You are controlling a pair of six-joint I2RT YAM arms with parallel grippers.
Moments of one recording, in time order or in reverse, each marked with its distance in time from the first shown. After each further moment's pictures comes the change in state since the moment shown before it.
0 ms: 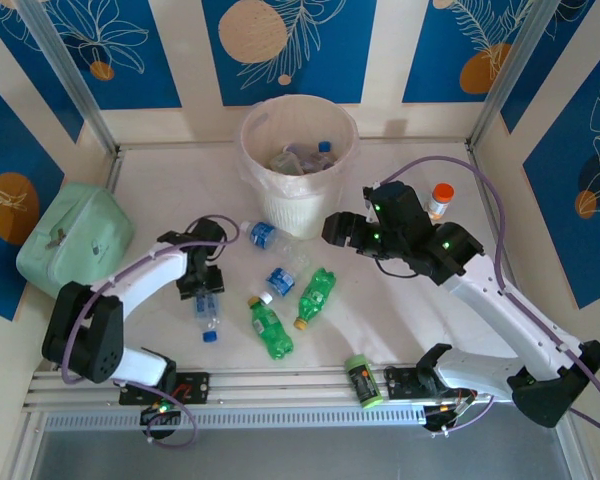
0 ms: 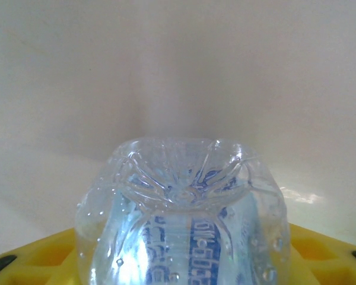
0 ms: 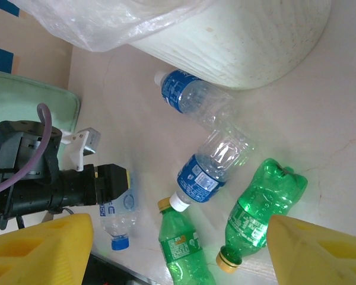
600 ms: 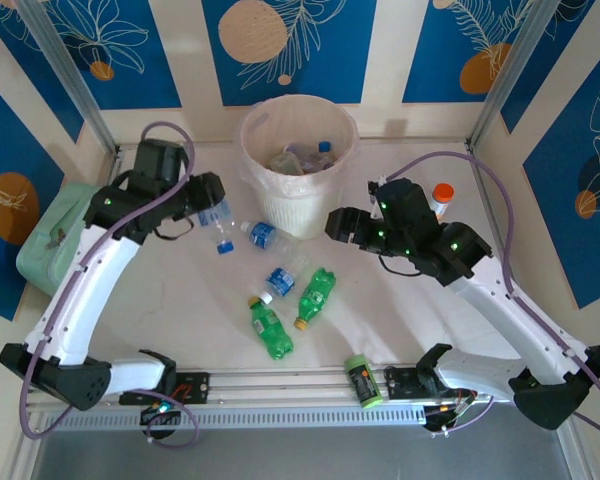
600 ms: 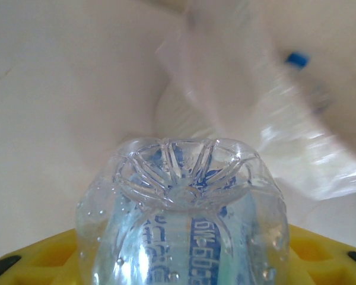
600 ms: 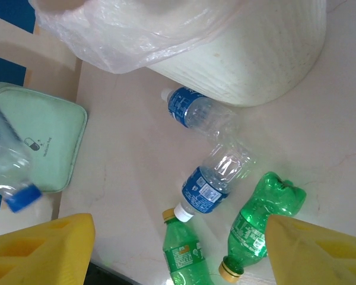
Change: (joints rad) left arm 0.005 -0.121 0.759 -0.110 0.100 -0.015; right arm 0.005 -0.025 0.023 -0.014 0.040 -0.007
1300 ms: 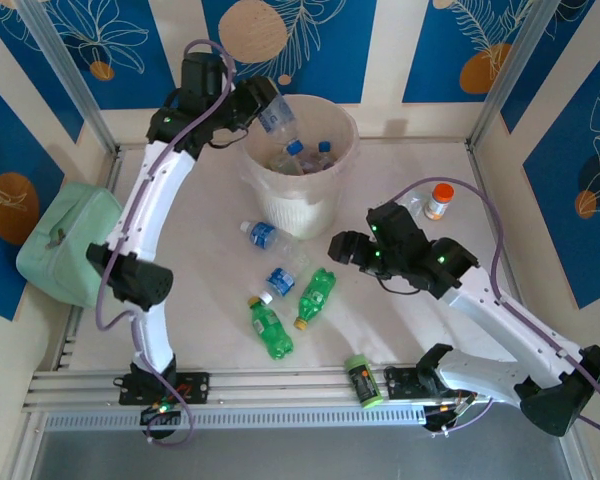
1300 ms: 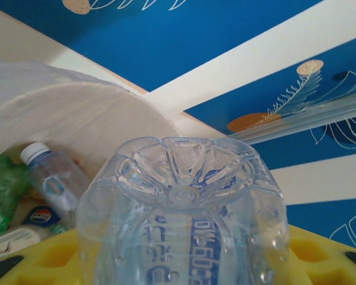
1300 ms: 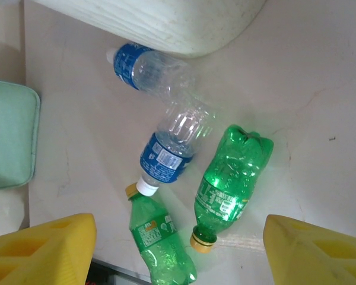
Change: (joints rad) left arm -0.005 0.684 0.742 0.263 0.252 -0.311; right arm 0.034 -0.043 -0.202 0.007 0.010 0.114
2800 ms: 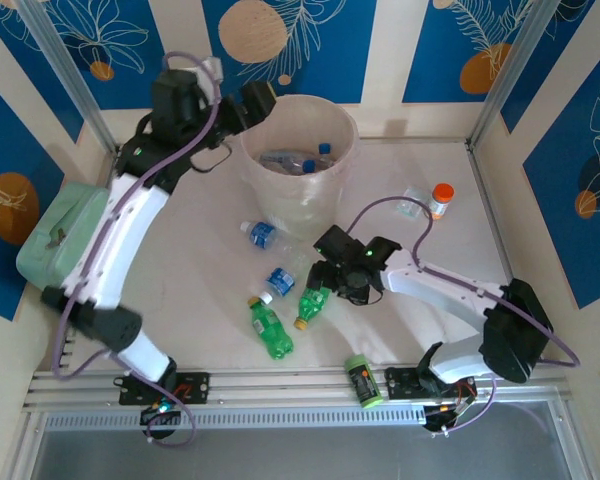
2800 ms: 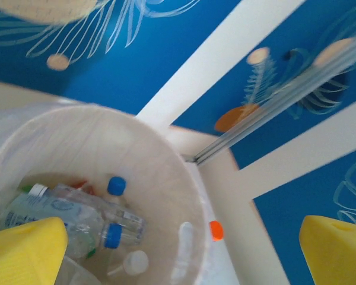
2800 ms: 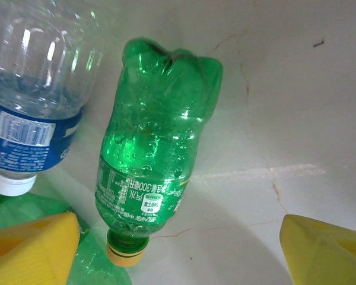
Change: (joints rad) left arm -0.055 -0.430 -0.432 0.172 -0.069 0.257; right arm 0.135 0.371 -0.066 0.004 0.033 0.137
